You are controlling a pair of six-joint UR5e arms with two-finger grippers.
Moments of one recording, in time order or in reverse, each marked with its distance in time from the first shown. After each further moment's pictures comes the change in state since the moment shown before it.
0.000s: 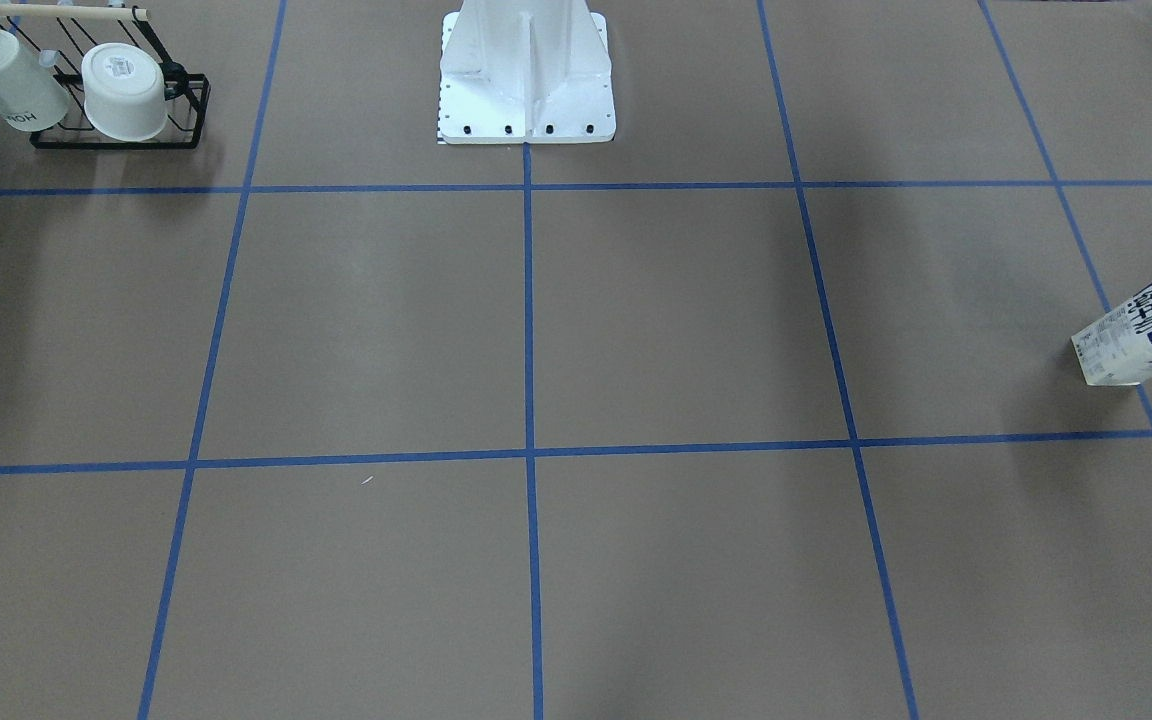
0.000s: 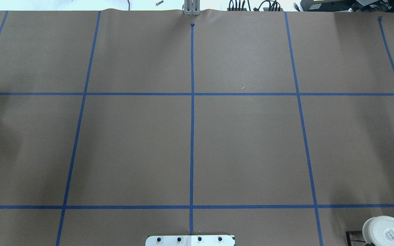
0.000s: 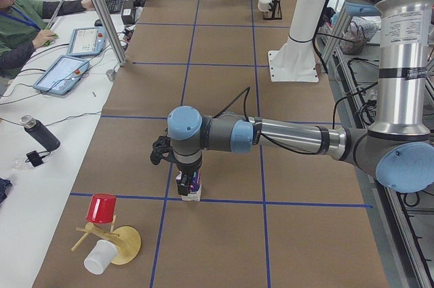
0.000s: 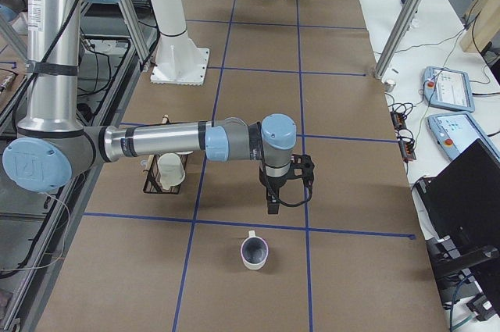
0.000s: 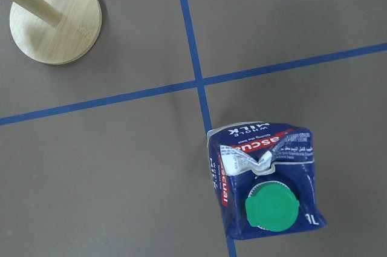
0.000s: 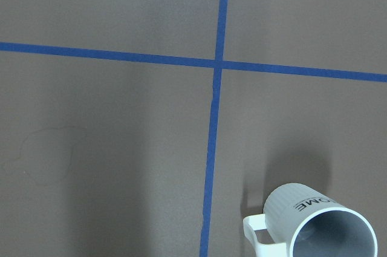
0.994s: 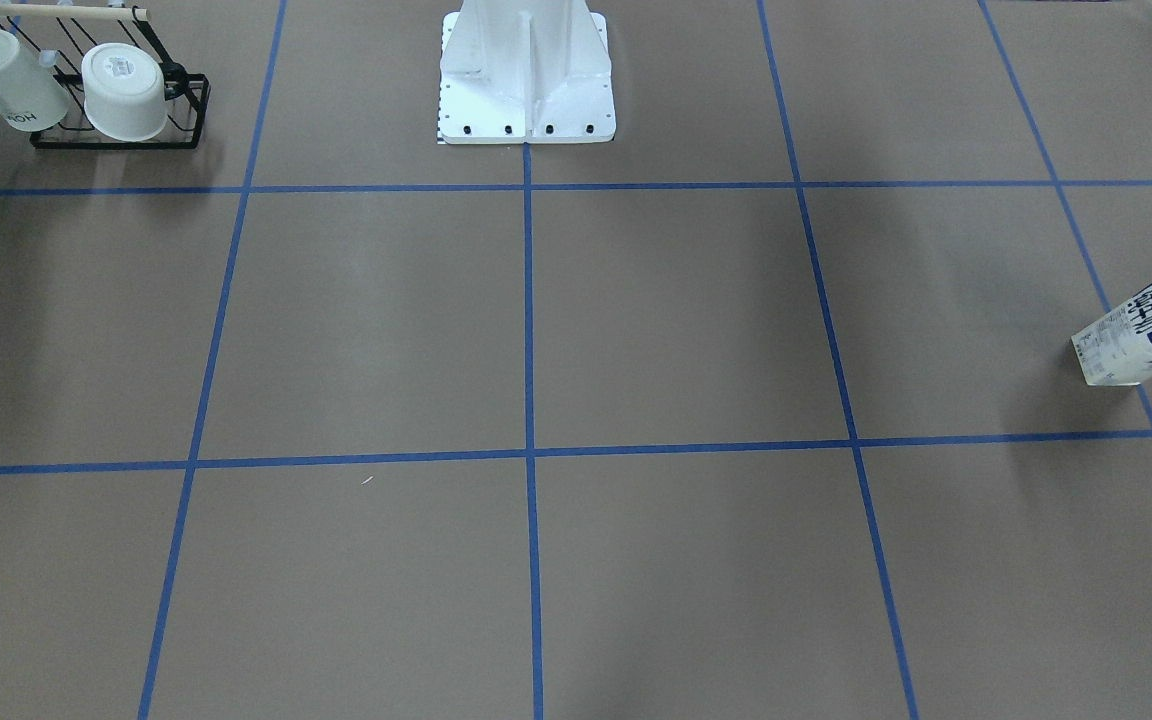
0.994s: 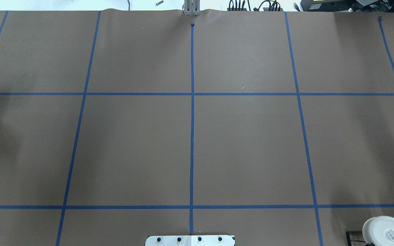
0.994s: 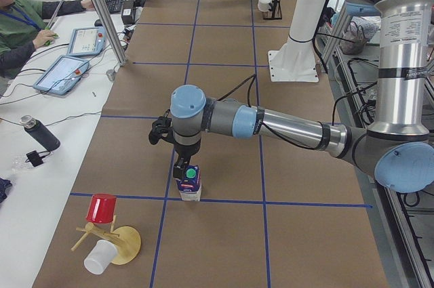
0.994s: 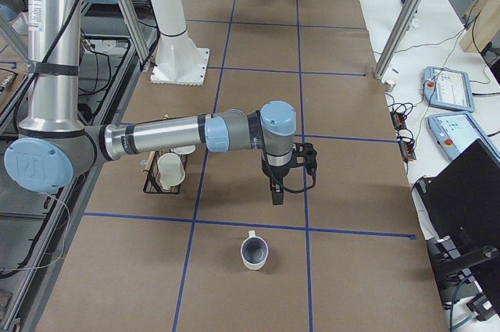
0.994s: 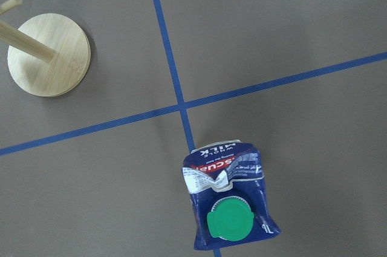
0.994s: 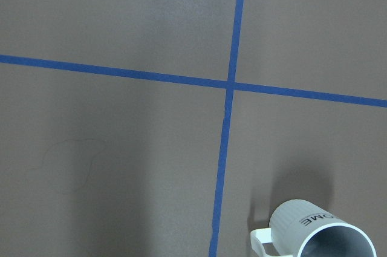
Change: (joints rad) left arm -0.001 -0.012 -0.102 -0.007 0.009 -0.005; right arm 0.000 0.011 0.056 0.000 -0.011 0.004
